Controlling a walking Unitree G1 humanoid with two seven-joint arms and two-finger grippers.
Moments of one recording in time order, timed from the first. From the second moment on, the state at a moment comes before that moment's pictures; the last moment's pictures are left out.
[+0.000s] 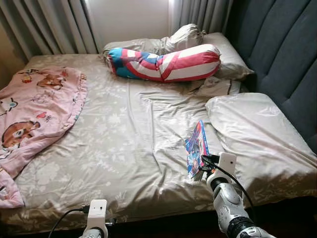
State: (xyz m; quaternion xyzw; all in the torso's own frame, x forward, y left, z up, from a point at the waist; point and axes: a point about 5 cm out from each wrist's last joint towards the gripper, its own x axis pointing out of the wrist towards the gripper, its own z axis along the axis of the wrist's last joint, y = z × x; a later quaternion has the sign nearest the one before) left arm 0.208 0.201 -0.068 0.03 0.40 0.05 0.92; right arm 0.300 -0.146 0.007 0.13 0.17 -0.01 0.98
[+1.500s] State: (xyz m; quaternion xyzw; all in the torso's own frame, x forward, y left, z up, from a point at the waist) left arm 0.208 0.198 -0.068 0.02 0.40 0.04 0.92; right arm 0.298 -0.147 0.005 0.13 0.18 -0.01 0.98
